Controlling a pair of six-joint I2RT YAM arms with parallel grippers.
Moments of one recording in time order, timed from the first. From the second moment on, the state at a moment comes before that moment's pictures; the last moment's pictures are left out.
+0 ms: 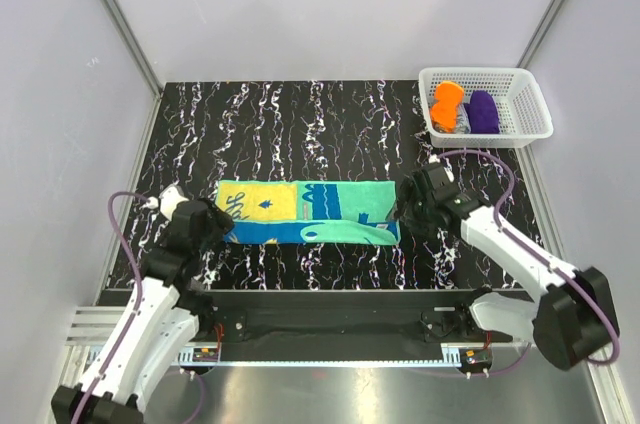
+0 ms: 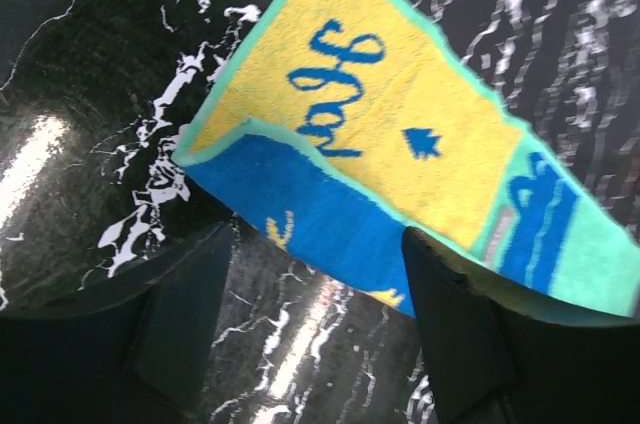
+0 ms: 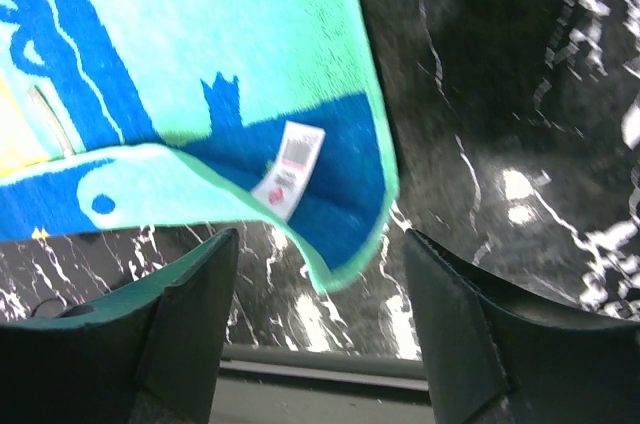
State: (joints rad) left arm -0.25 0.55 0.45 -0.62 -0.29 -0.87; right arm 0.46 1.13 0.74 -0.60 0.04 0.82
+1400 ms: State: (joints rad) left arm -0.12 0.68 0.40 -0.44 -0.31 -0.78; right arm 0.96 0.94 0.57 -0.64 0.01 0.96
